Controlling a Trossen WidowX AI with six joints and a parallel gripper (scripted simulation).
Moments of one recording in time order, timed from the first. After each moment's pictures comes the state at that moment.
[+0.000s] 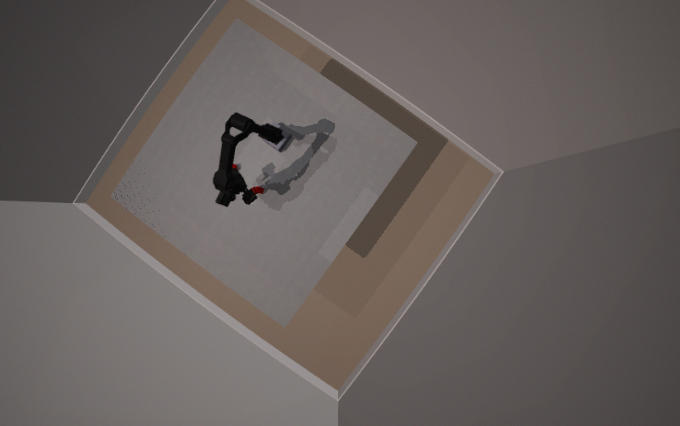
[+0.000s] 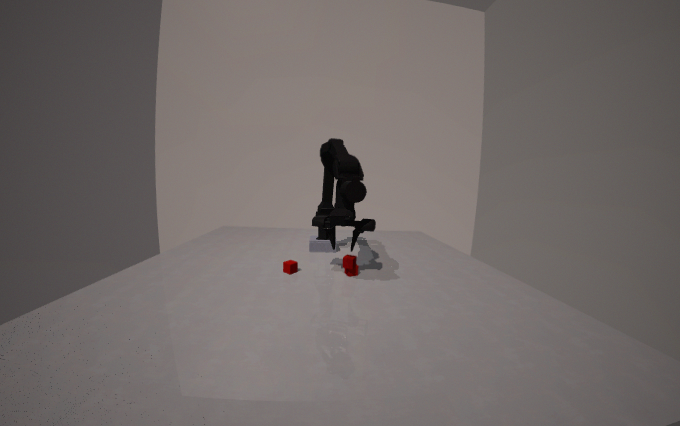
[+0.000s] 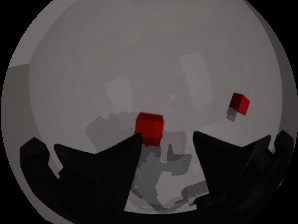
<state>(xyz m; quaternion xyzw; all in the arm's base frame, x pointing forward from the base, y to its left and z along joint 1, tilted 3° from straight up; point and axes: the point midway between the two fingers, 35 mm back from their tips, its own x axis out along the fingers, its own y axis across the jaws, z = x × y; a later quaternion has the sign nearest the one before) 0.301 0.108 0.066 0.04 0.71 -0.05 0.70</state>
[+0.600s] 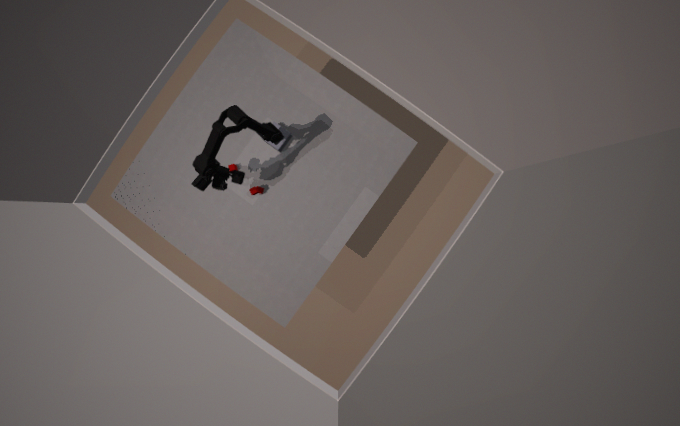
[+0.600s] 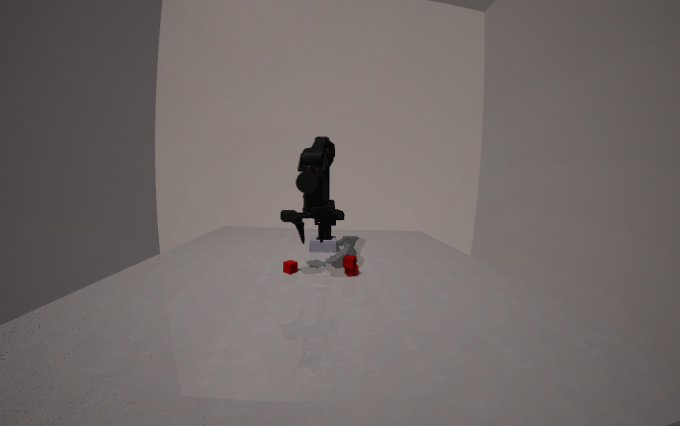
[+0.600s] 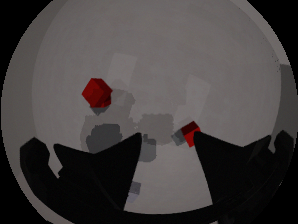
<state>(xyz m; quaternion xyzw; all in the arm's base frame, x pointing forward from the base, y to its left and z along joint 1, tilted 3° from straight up) 0.312 0.013 0.086 -0.19 0.69 0.18 0.67</state>
